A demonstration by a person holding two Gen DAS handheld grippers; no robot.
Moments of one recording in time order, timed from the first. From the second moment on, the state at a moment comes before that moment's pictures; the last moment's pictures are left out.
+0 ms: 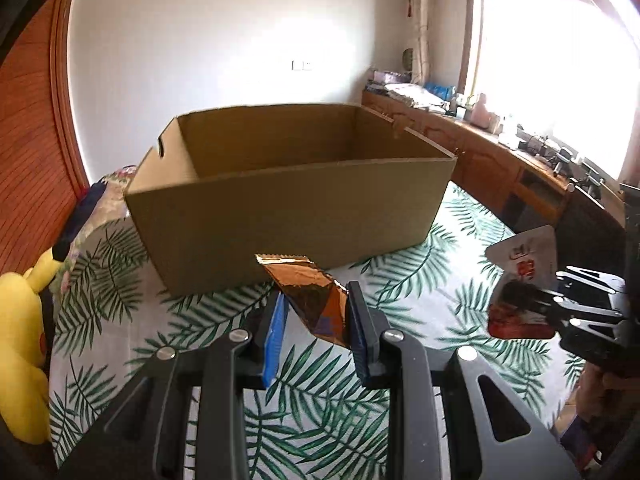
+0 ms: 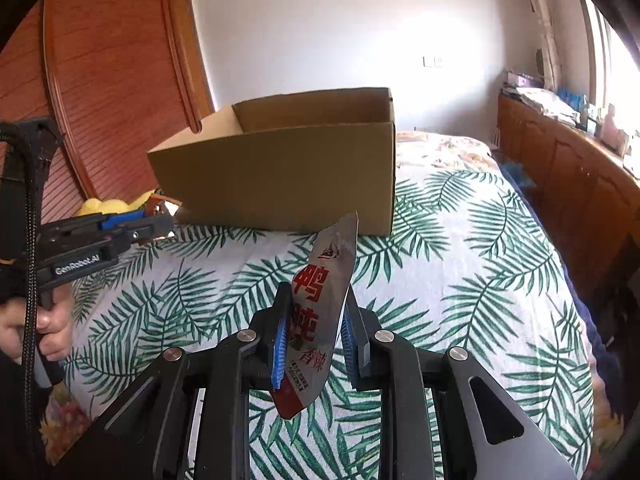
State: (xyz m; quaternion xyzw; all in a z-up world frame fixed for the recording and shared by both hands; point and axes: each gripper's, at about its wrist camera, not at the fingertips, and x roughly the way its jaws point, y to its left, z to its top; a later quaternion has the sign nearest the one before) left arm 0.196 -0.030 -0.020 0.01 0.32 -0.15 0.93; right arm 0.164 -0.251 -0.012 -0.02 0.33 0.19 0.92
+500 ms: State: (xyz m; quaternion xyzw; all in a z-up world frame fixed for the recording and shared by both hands) left arm 0.240 -0.027 0.021 0.02 0.29 -0.16 0.94; right arm 0.196 -0.233 0.043 -0.05 0.28 0.20 0.94
